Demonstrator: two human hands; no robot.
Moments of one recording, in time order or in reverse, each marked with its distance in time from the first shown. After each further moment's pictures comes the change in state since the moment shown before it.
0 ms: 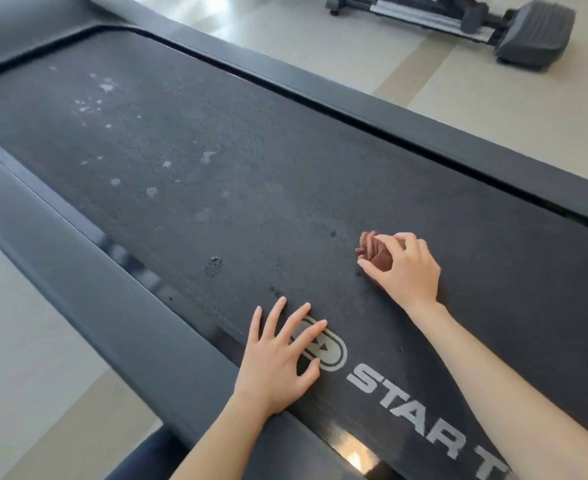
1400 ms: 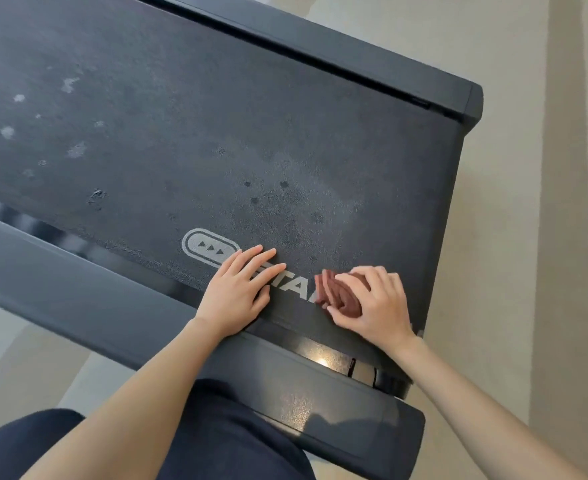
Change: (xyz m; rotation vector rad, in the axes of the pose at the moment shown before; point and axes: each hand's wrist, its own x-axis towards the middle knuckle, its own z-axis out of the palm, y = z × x) left_hand -0.009 0.089 0.014 -0.090 -0.011 0.305; right_hand -0.235 0.090 -0.081 -0.002 0.025 -0.182
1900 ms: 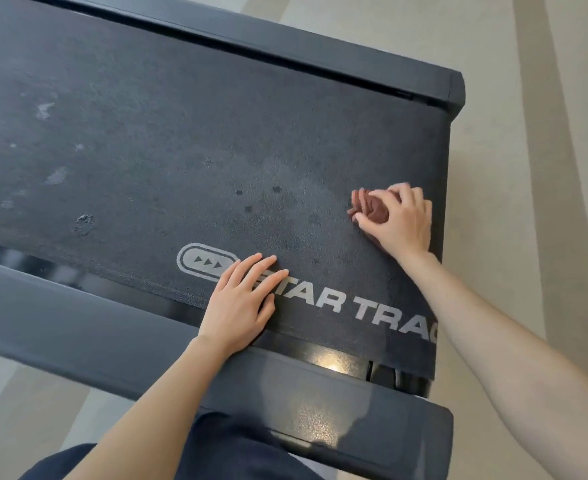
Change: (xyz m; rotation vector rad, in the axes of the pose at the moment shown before) left_hand 0.000 -0.007 0.006 -0.053 0.047 0.022; right_hand 0.096 0.073 0.018 -0.128 0.076 0.393
